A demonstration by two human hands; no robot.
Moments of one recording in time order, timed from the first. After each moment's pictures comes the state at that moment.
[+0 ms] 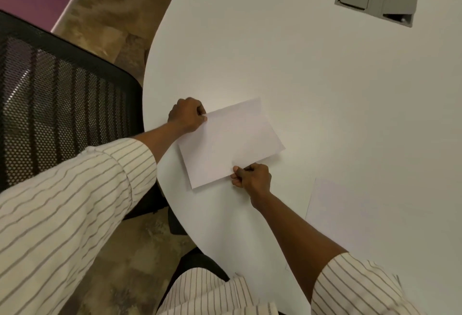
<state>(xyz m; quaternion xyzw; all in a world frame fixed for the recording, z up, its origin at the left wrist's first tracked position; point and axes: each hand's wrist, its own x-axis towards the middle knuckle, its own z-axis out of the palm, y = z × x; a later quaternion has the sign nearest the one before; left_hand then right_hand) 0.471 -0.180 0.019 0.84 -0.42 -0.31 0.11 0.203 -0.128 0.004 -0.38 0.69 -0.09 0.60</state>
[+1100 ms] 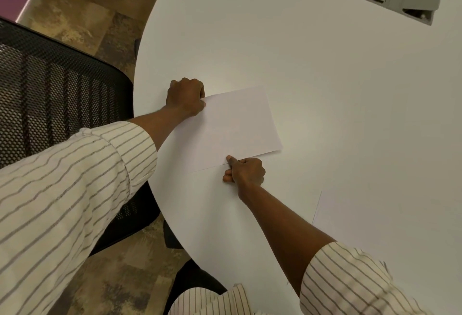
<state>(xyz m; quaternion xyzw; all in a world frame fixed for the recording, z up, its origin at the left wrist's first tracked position) 0.509 -0.246 -0.018 0.83 -0.50 -0.26 0.04 0.269 -0.165 -0.010 -0.36 0.77 -0.04 0.53</state>
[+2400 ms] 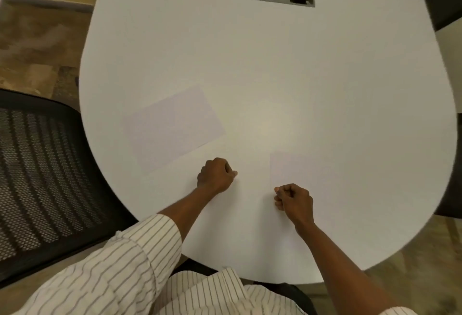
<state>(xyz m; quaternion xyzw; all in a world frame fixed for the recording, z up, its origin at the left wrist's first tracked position) 0.242 -0.113 0.010 0.76 -0.45 -0.47 0.05 -0.005 -0.073 0.031 -0.39 0.79 -0.16 0.45</state>
